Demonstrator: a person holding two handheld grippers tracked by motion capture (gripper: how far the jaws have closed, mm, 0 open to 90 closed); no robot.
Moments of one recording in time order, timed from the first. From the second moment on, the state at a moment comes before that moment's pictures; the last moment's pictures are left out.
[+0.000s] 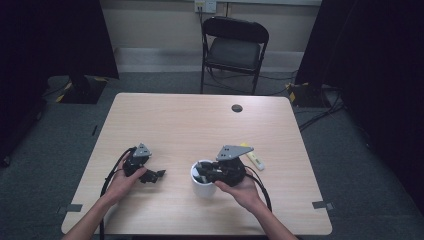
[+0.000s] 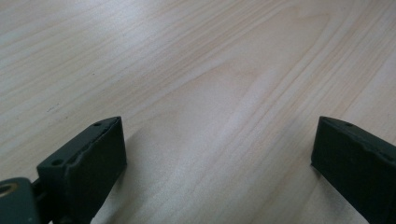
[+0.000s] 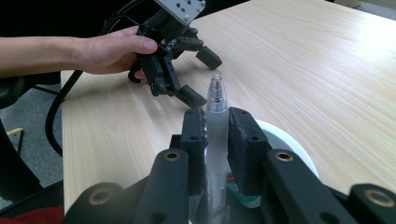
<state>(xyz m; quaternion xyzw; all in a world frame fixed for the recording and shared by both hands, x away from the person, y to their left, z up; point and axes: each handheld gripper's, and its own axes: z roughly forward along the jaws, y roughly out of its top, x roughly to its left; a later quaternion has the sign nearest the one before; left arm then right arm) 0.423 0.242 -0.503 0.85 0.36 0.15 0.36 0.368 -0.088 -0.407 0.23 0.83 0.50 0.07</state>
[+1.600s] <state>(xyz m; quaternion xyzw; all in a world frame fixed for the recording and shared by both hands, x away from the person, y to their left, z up) 0.423 0.242 -0.503 0.85 0.36 0.15 0.36 0.399 -0.161 -0.394 0.34 0.78 0.50 0.14</state>
